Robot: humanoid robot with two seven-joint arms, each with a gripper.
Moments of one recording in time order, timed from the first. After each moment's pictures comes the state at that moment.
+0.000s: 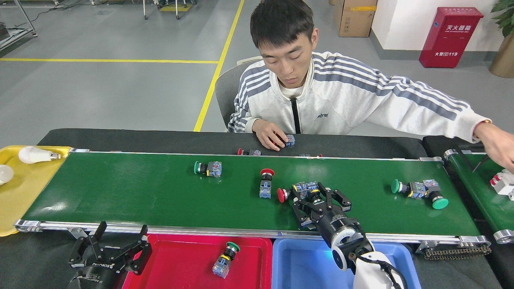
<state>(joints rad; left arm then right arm) 0.12 0.02 0.27 -1.69 -1.64 -0.31 -0.11 -0.33 0.00 0.31 -1.18 1.33 -0.09 0.09</state>
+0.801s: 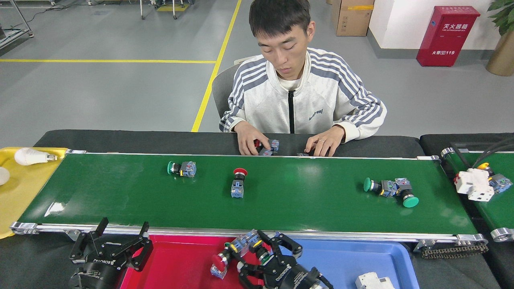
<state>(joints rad) 0.08 0.01 0.25 -1.69 -1.64 -0.32 -0.11 -0.05 0.06 0.53 -1.58 1.33 -0.35 0.10</state>
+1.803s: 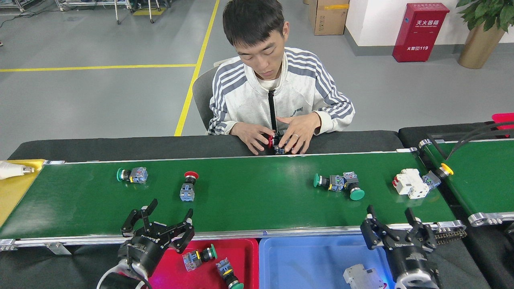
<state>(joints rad) -0.16 -0.01 0.10 -1.42 -1.69 -0.32 -0.12 -0.09 -0.01 -0.01 -1.45 1.33 -0.03 0.07</state>
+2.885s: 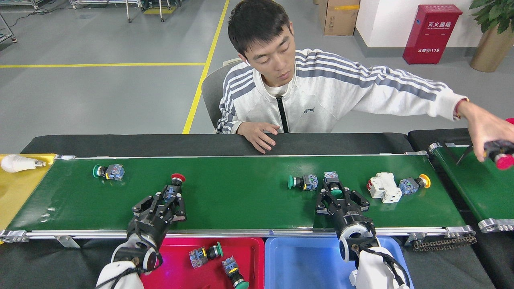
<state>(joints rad) 0.01 0.04 0.07 -1.57 -1.59 -0.52 -0.12 -0.33 0.02 0.25 -1.17 1.33 0.10 0.08</state>
